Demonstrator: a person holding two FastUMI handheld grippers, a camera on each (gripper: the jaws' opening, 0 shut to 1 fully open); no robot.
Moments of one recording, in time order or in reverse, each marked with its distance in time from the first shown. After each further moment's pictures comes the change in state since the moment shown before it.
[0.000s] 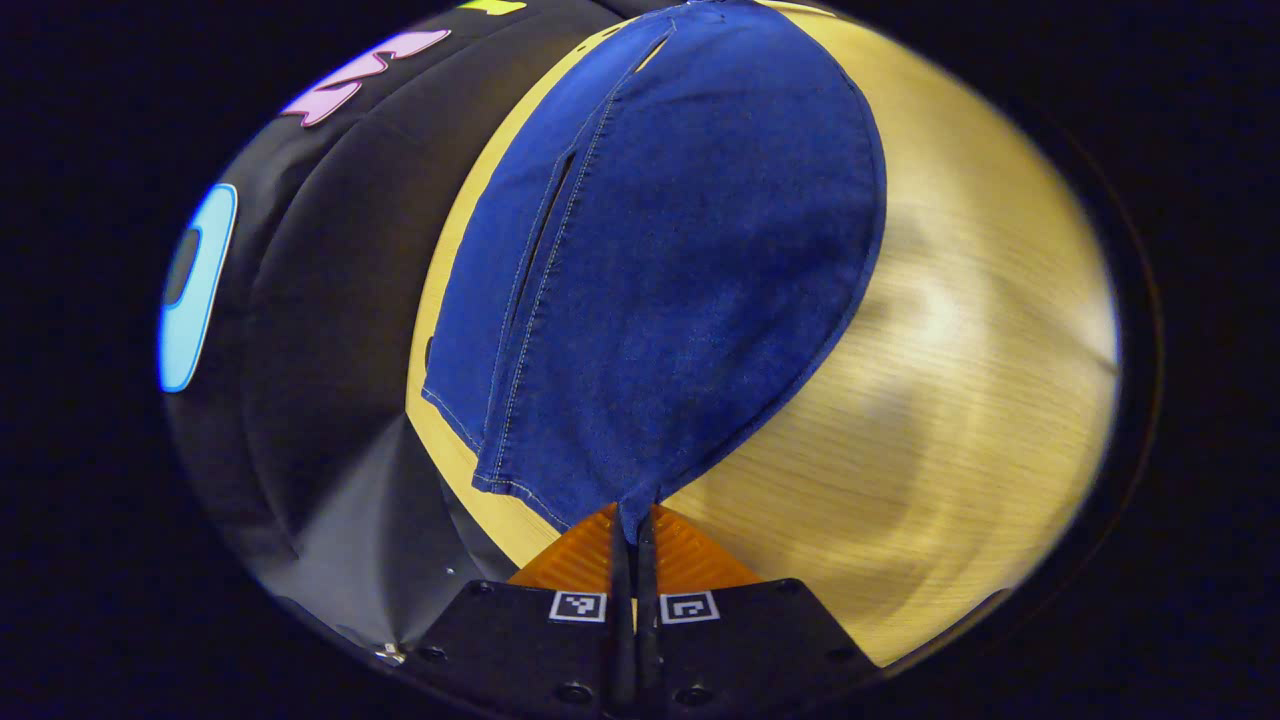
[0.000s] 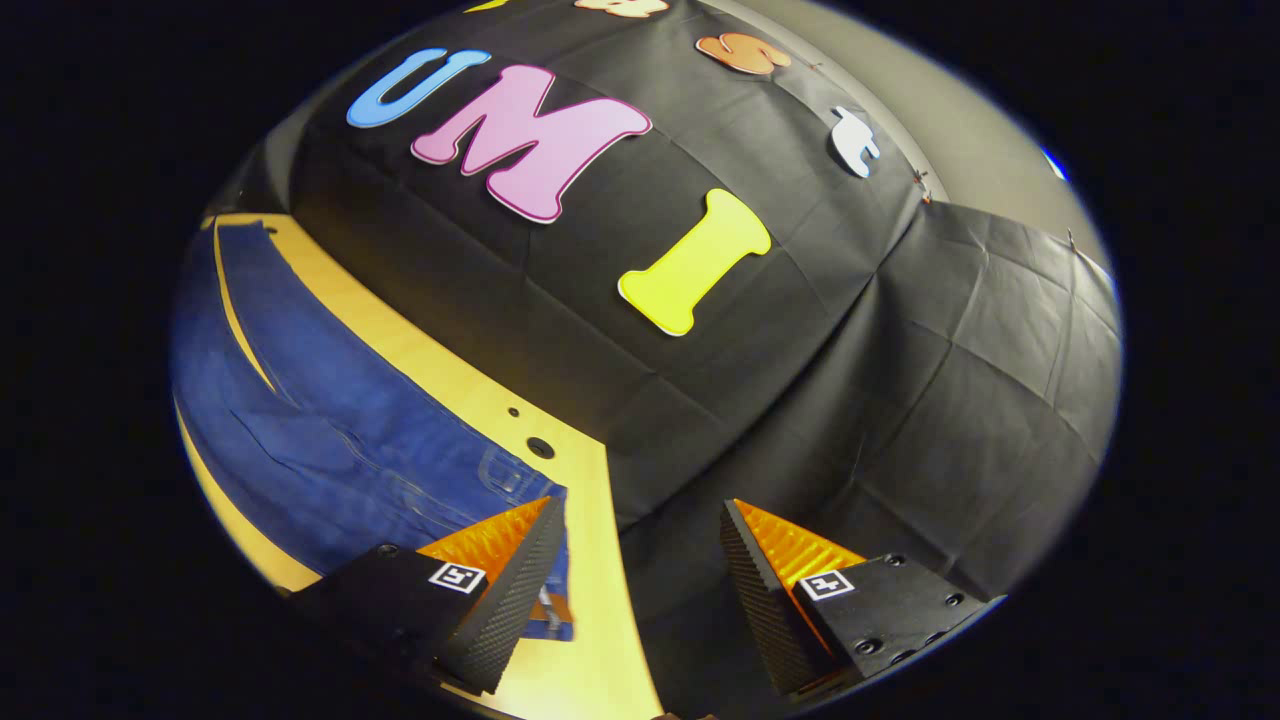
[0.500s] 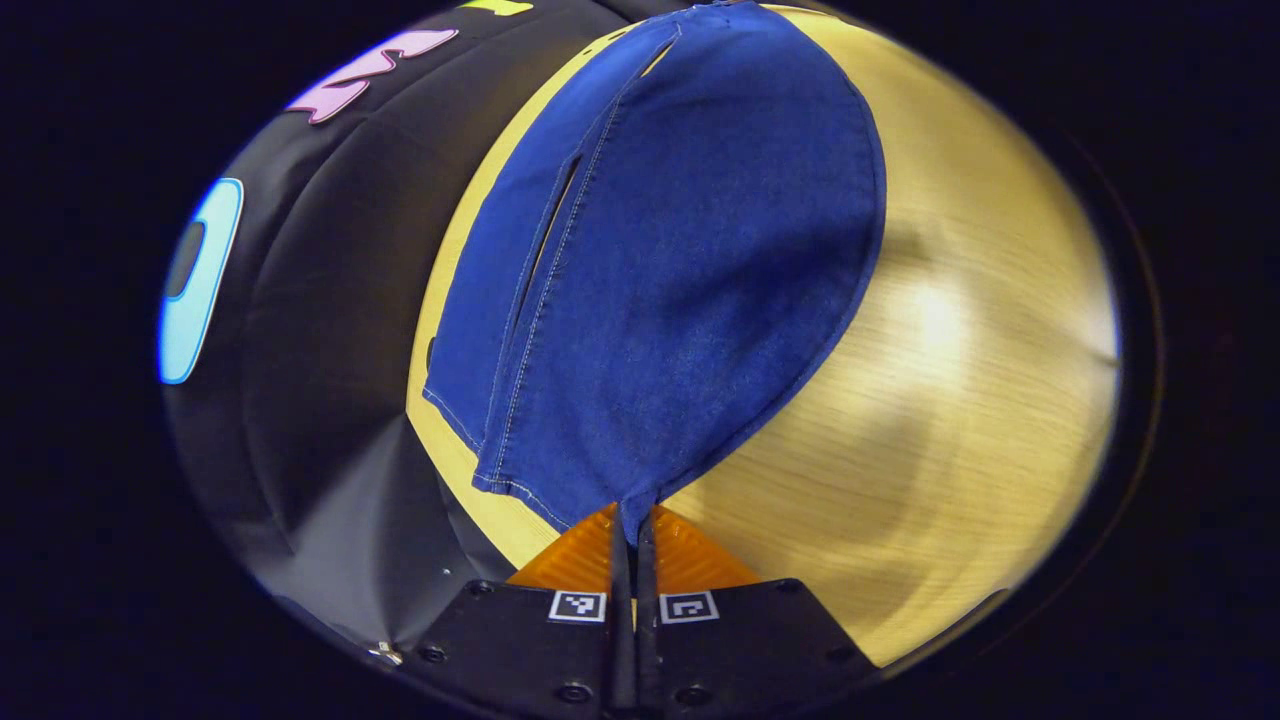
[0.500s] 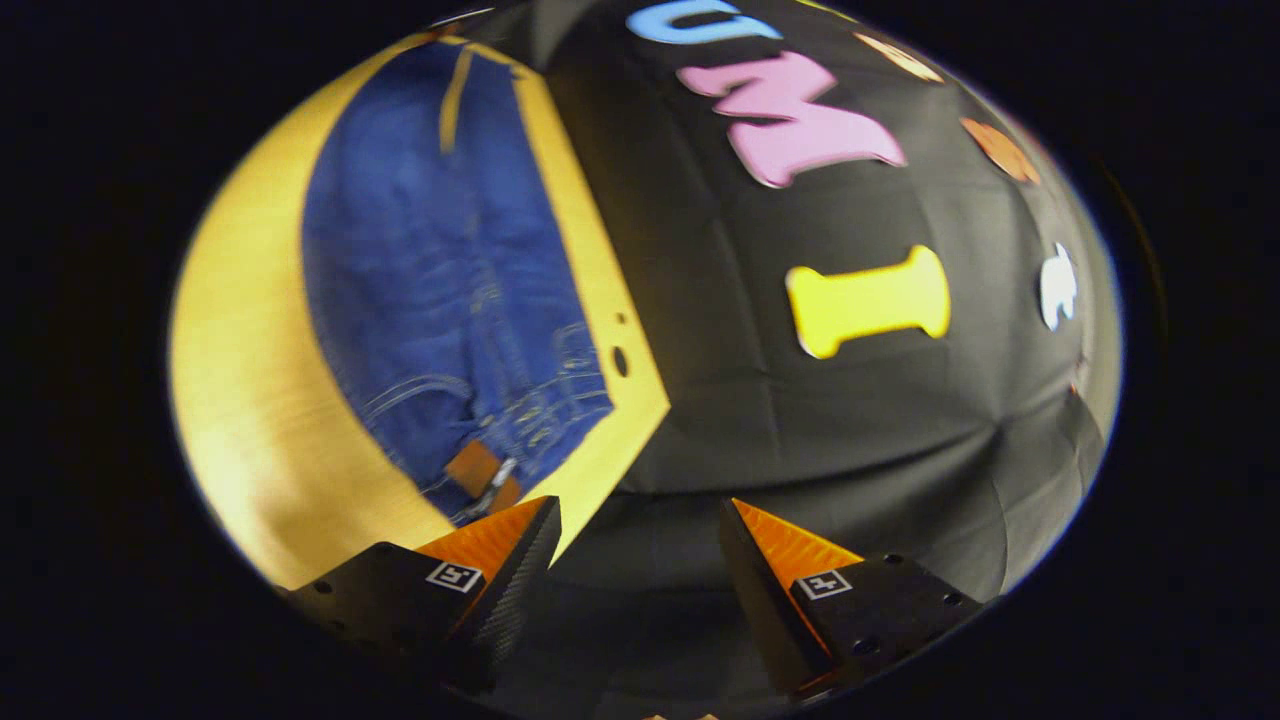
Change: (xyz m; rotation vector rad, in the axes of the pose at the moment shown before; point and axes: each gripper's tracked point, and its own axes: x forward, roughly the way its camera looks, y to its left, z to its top) left arm -0.001 0.000 0.000 0.015 -0.022 0.026; right arm 0.000 0.047 -0.083 -0.677 -0.007 0.426
